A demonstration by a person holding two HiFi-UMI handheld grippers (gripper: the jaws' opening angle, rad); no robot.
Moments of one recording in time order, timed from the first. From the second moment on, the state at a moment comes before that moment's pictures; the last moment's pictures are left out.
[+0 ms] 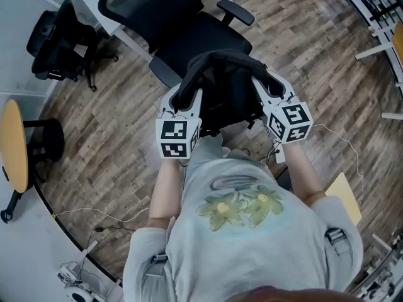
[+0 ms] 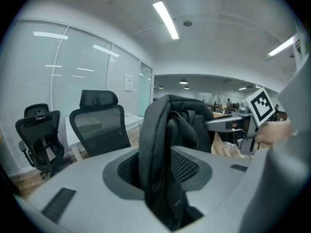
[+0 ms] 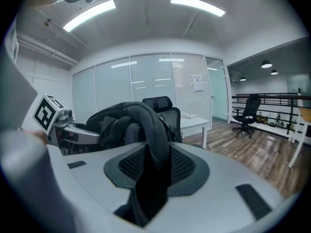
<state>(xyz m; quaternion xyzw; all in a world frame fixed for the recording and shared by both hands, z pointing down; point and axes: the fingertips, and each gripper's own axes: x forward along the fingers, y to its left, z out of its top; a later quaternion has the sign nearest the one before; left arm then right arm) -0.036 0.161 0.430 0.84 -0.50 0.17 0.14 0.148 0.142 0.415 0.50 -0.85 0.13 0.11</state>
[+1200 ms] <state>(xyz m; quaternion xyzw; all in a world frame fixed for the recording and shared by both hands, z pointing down) -0.051 -0.021 0.425 0.87 -0.46 0.15 0.14 0.133 -0.026 0.401 0.55 -0.82 0.12 0.11</state>
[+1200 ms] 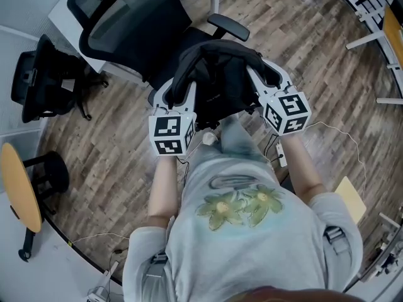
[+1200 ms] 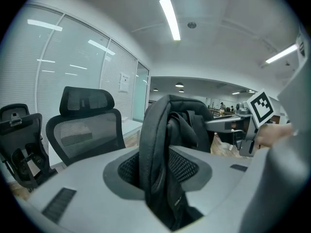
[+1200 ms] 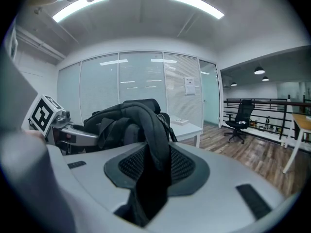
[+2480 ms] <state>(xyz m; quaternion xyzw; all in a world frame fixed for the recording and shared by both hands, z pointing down) -0.081 -0.176 0.397 0.84 -0.51 0.16 0.11 0.104 -0.198 0.383 0.50 -0.85 0.12 0.09</state>
